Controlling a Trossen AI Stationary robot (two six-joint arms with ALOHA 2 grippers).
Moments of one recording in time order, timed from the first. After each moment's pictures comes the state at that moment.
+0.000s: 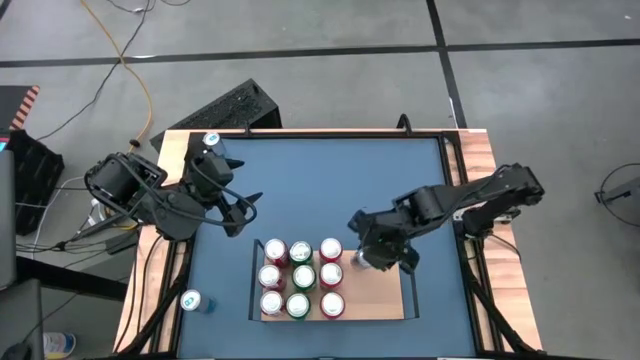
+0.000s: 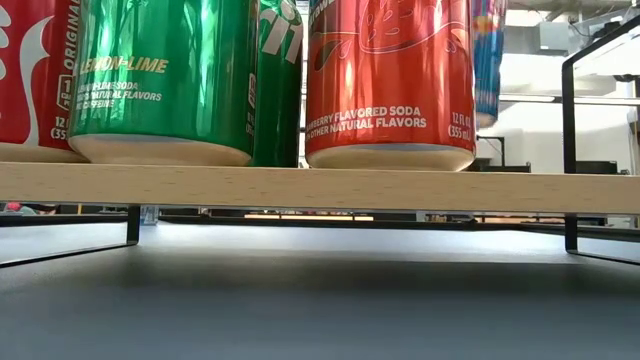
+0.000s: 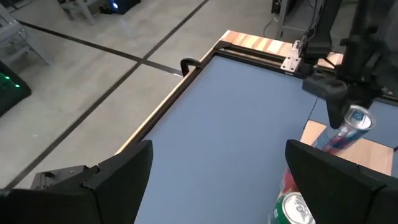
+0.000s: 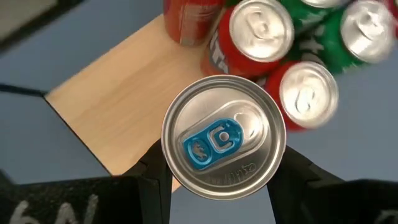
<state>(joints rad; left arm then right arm) -0.50 1.59 2.35 -1.57 -0.91 -0.63 0.31 1.58 1.59 -1.12 -0.08 -0.62</state>
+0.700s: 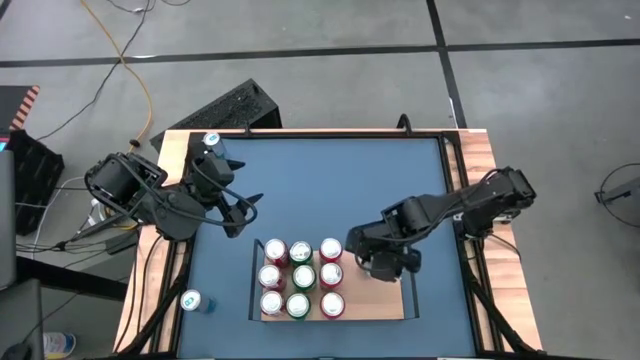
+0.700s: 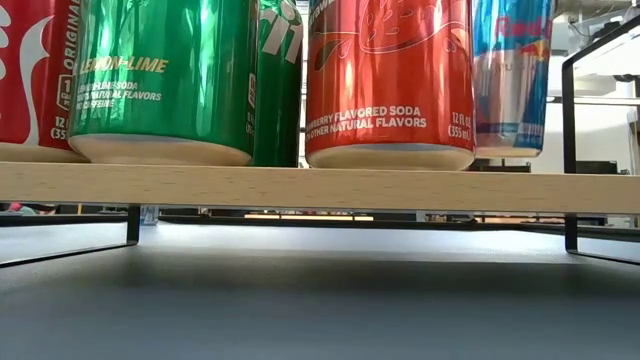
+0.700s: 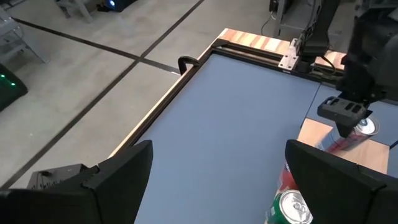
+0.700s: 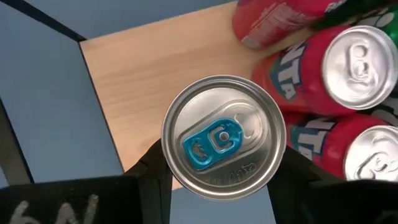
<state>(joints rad) -0.50 1.59 2.35 -1.57 -0.90 -0.64 0.32 1.66 1.60 -1.17 -0.17 -0.95</state>
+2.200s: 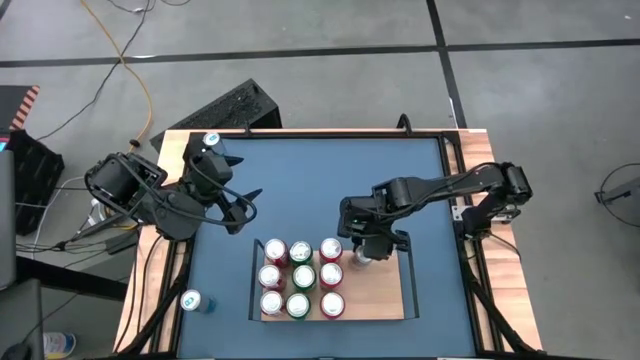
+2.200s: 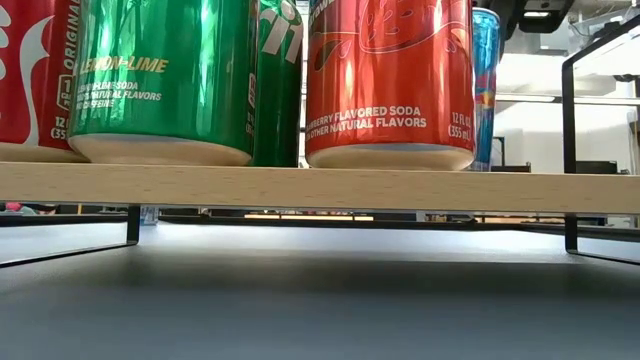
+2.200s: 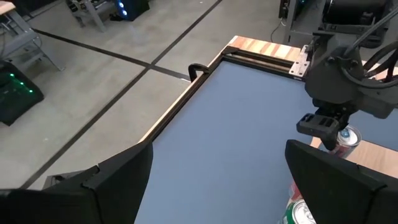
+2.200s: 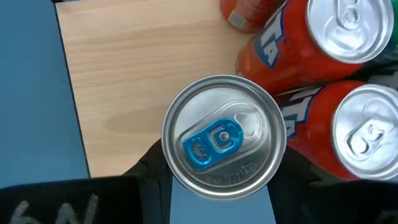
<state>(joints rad) -0.50 1.59 2.35 -1.57 -0.95 -0.62 0.13 1.66 1.49 -1.06 -0.33 -1.21</state>
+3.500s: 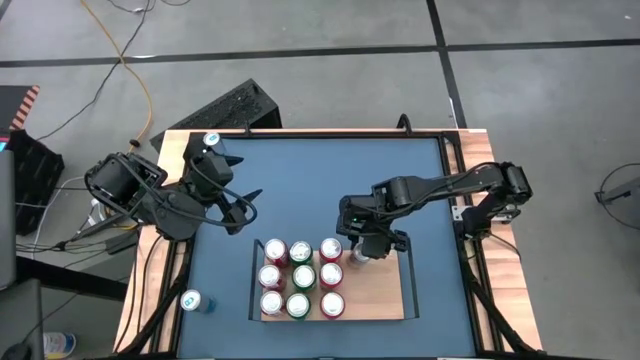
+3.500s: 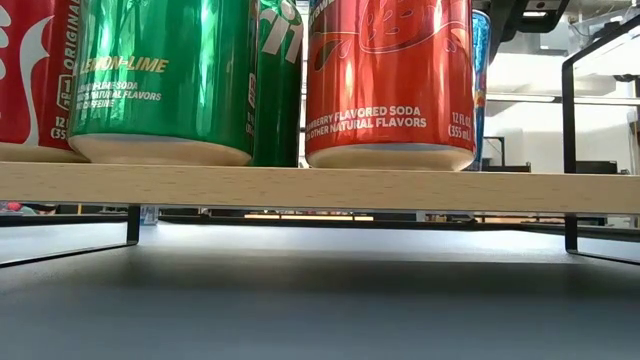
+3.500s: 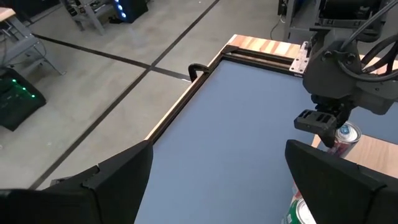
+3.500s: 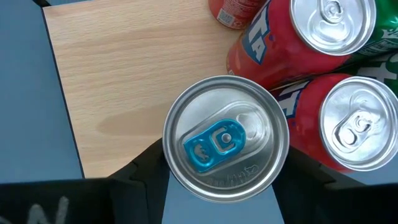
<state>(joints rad) -0.50 1.59 2.35 -1.57 -0.95 -0.59 0.12 1.66 1.49 -1.05 -0.32 -1.18</state>
